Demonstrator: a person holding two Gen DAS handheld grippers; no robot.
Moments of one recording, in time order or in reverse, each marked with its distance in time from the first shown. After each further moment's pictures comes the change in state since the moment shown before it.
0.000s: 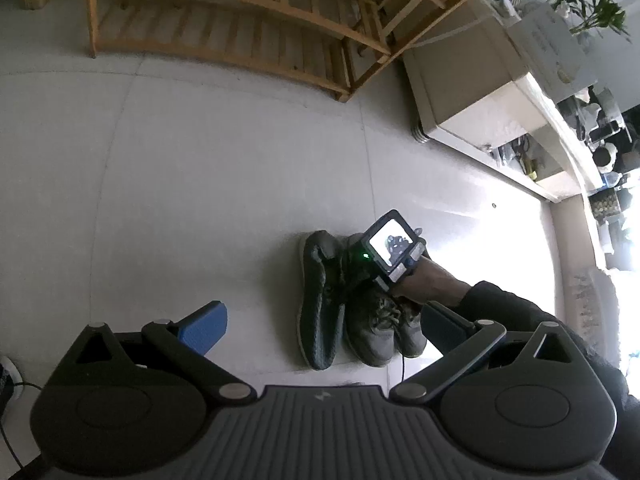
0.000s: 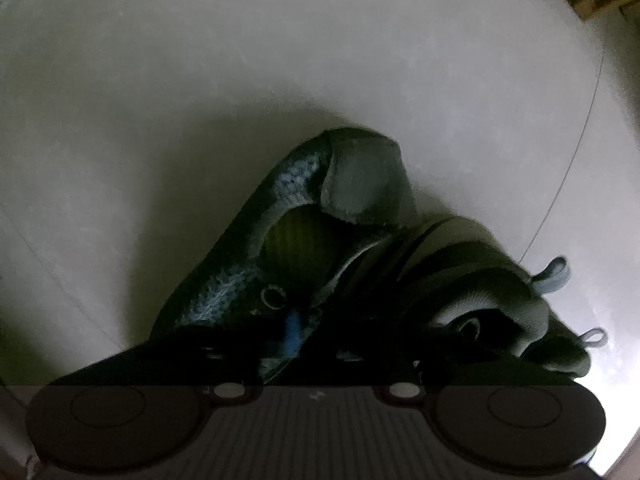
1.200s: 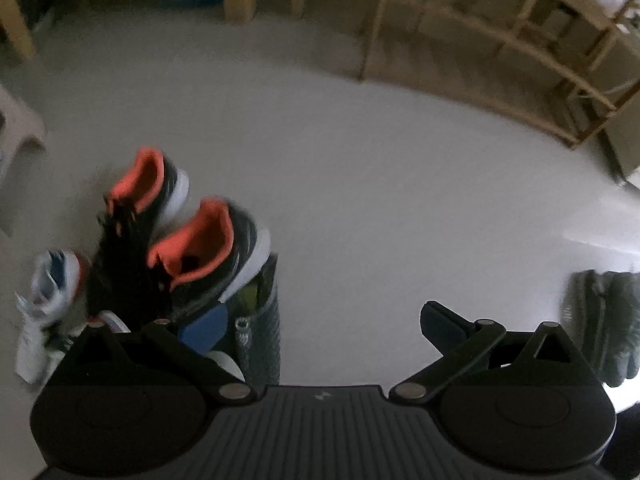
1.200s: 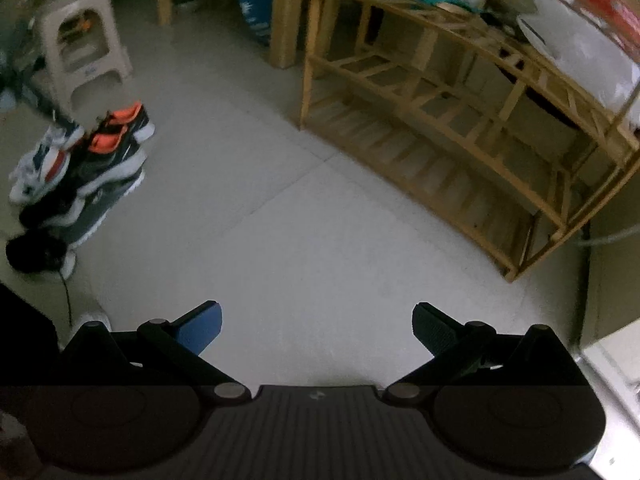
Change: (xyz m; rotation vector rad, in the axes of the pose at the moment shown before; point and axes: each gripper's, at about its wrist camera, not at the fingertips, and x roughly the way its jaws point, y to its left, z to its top) left arm -0.028 0.378 0.001 -0.054 -0.071 0.407; right arm -0.271 0.103 -0.018 -0.037 -0.698 -0.044
